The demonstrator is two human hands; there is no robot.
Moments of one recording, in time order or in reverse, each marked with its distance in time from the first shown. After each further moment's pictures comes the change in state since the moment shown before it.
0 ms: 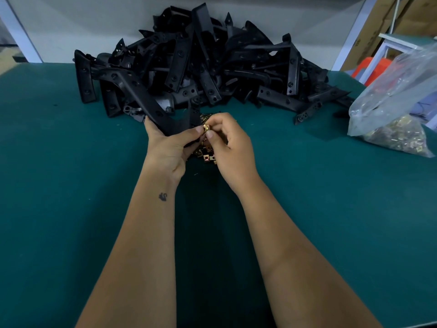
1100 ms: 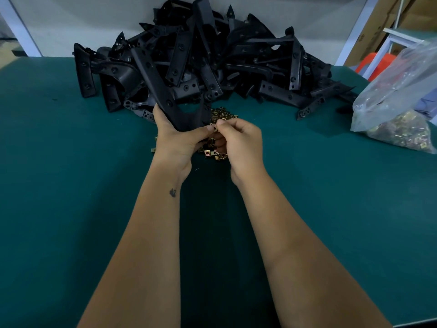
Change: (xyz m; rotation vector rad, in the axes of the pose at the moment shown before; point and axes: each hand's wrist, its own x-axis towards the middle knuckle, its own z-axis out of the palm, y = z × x) left_hand -0.008 -0.004 0.011 0.170 -0.041 0.050; right_hand 0.006 -0.011 0.000 0.307 0.222 0.417
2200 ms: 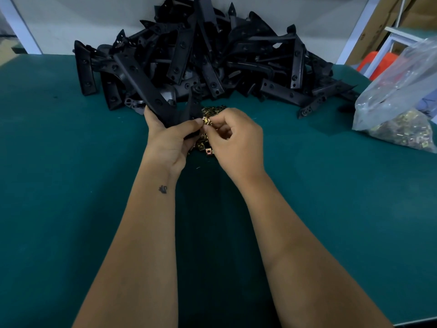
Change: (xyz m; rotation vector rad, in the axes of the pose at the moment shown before) left_hand 0.011 0.000 -0.016 -0.148 0.026 -0.034; right_hand -0.004 0.007 -0.002 -0.522 0.010 -0.725
